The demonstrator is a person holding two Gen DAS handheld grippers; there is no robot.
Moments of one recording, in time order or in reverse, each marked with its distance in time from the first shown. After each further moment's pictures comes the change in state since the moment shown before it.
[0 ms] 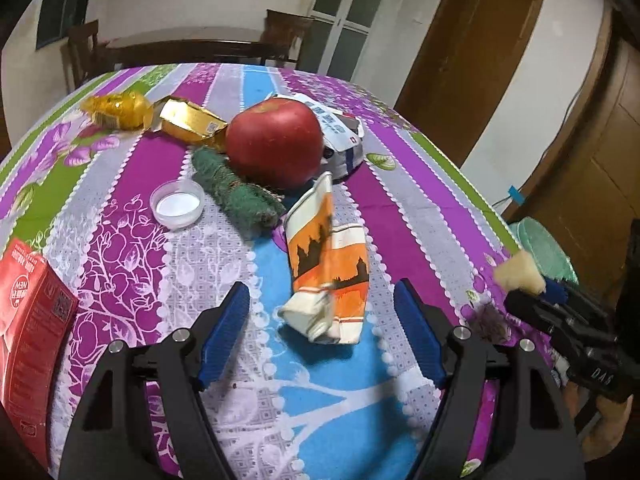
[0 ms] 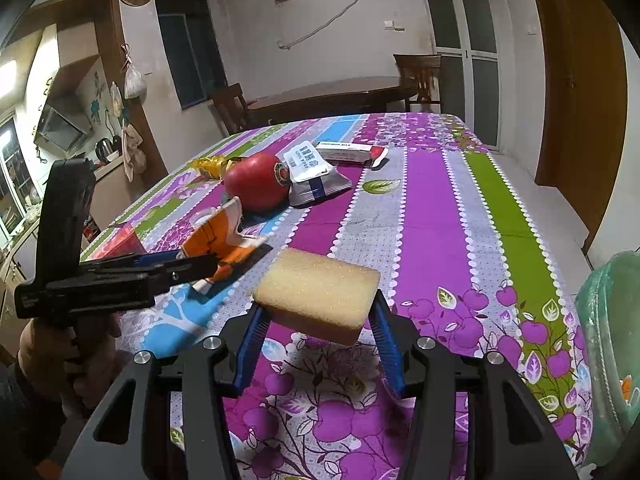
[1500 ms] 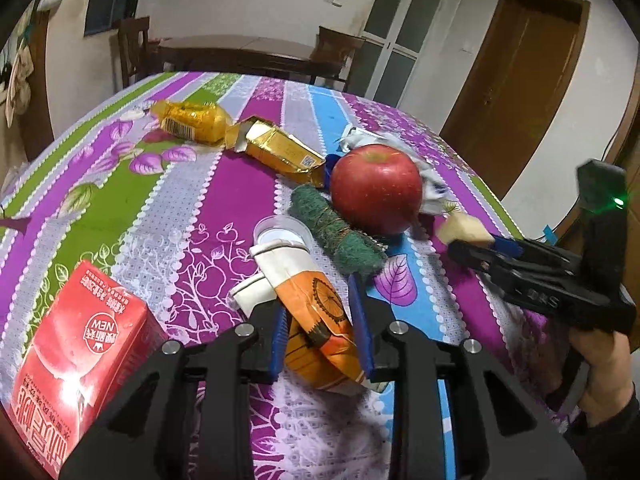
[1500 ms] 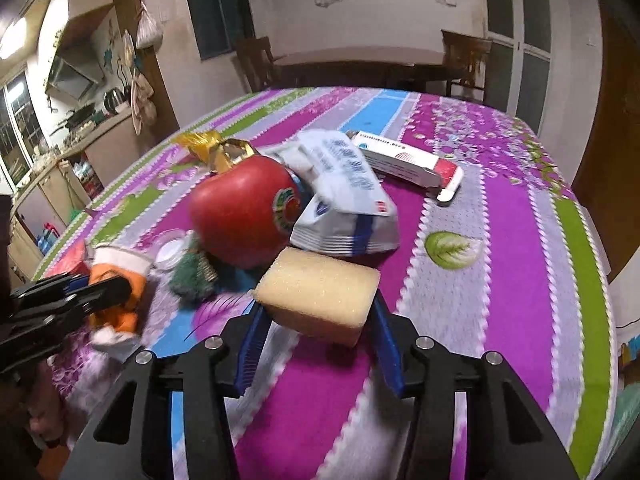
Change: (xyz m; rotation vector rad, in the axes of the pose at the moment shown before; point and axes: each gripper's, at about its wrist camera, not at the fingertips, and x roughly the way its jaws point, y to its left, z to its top) left arm -0.017 0.049 0.017 -0.083 -0.082 0.126; right arm 0.133 0.017 0.088 -0.113 0.141 0.060
